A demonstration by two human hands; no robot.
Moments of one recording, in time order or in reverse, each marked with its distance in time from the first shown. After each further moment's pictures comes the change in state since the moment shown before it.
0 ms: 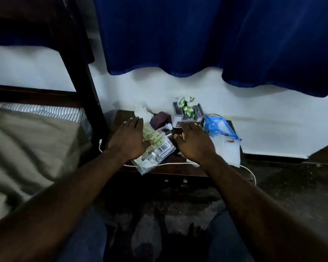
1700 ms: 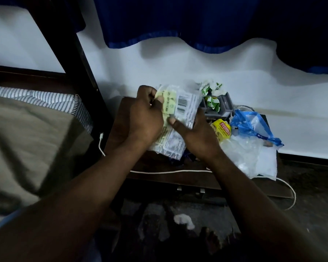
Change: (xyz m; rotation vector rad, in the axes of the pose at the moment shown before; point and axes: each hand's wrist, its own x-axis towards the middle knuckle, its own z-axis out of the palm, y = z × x) left_hand 0.080 0.018 0.014 -0.990 0.560 -0.282; right_hand 0.066 -0.020 0.050 0.804 -0.059 0.172
